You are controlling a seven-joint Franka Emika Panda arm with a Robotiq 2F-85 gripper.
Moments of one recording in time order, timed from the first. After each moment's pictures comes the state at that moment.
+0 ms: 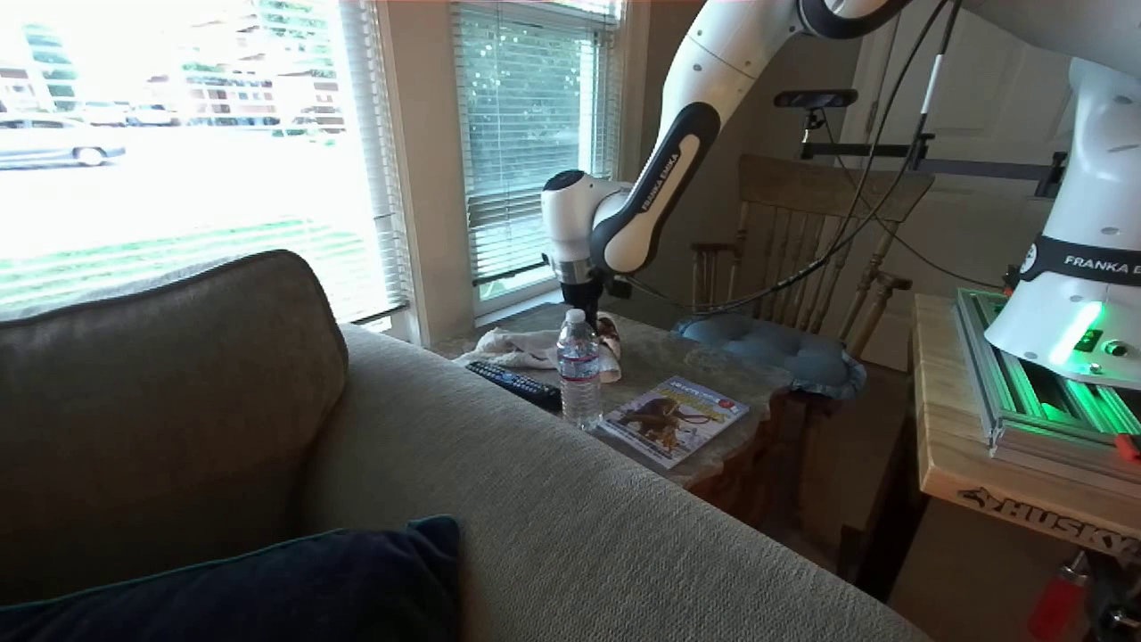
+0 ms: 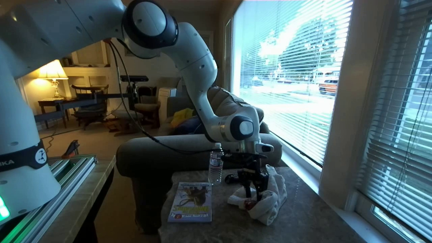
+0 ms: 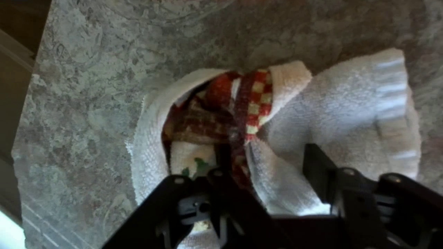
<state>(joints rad) 0.26 1.08 -0.15 -1.52 -0.36 2.54 0.13</state>
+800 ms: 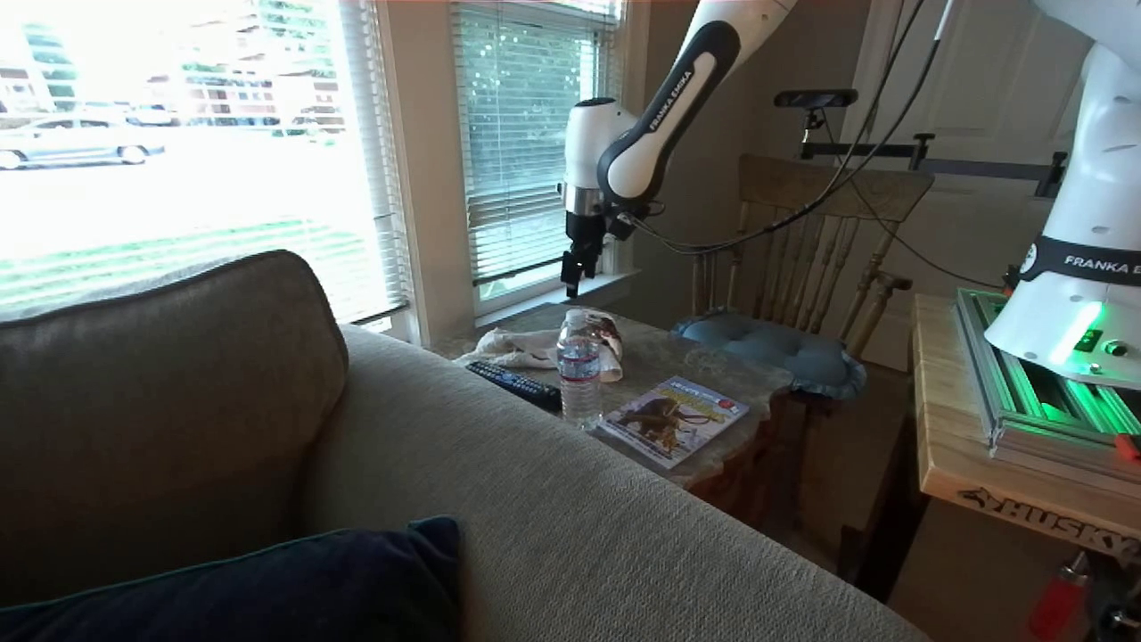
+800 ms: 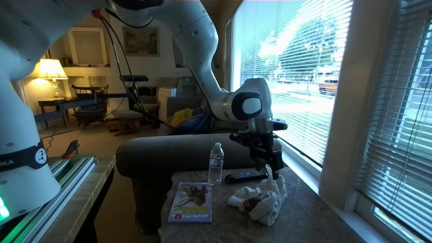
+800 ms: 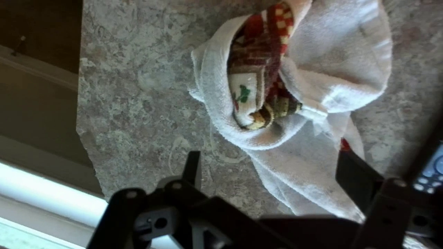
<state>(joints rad) 0.12 0.84 -0.08 -1.70 -0.24 2.67 0.12</state>
